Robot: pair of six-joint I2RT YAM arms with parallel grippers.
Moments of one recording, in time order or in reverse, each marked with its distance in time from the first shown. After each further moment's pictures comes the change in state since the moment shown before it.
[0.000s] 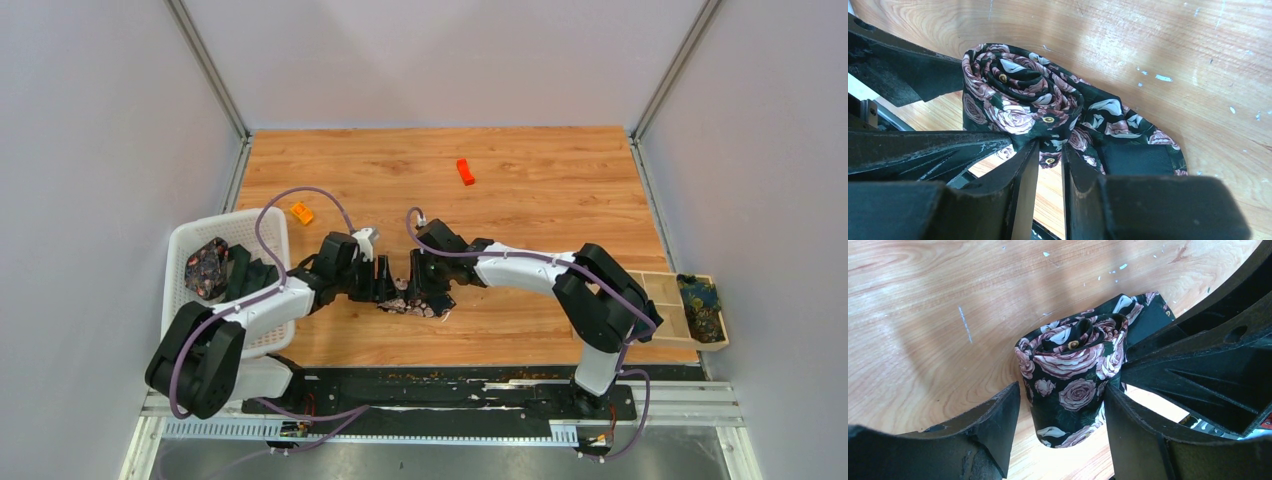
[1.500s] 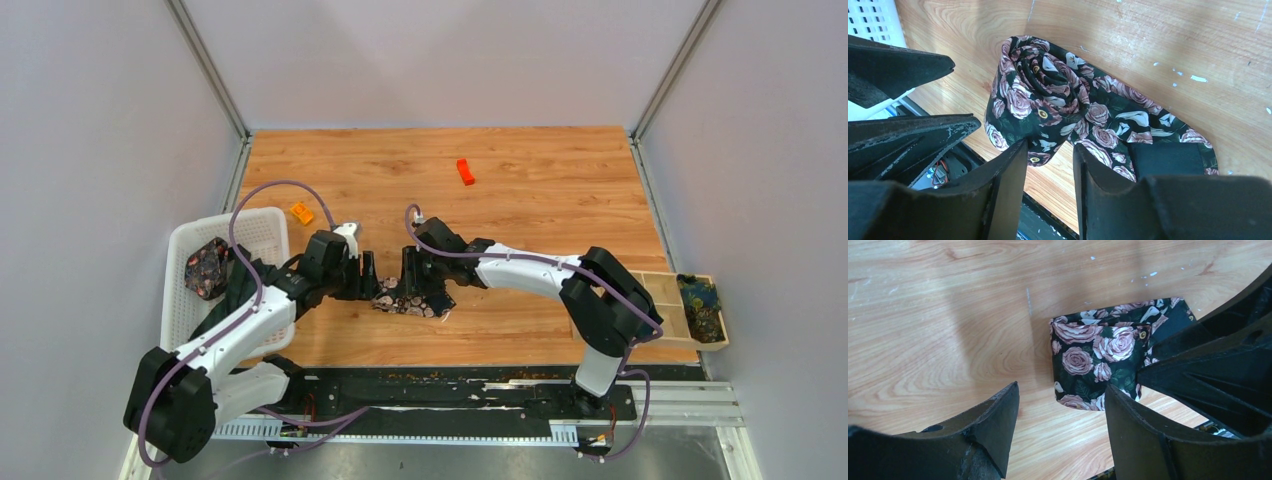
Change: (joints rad) left arm 0.000 -0.219 0.068 -0.293 -0.206 0.020; right arm 0.023 -0.031 0.012 0.019 -0.015 0.035
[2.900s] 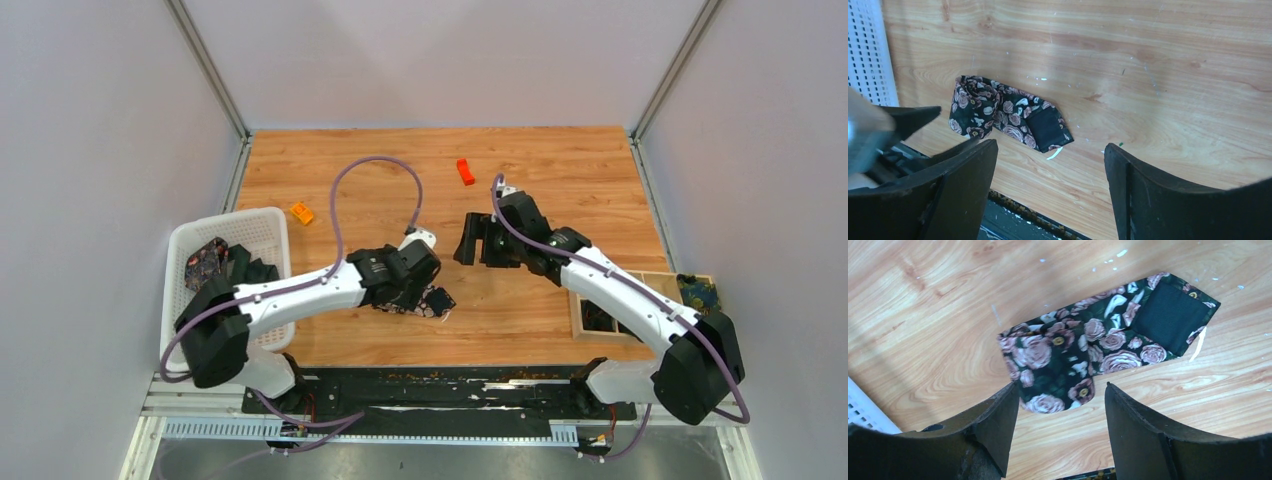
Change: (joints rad) left arm -0.542 0.441 0.443 -0.312 -0.542 -0.030; right arm -0.270 -0.487 -0.125 -0.259 0.142 -0.172
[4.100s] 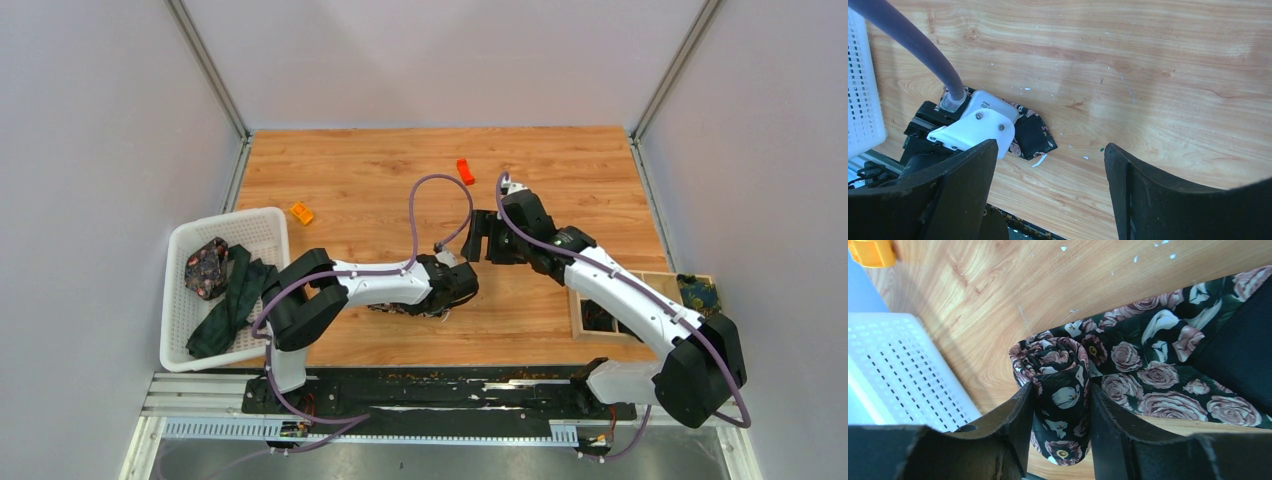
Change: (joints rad) left arm -0.087 0.391 0.188 -0.222 -0.280 -0.023; right arm -0.019 -0.005 0.000 -0.006 0.043 -0.042
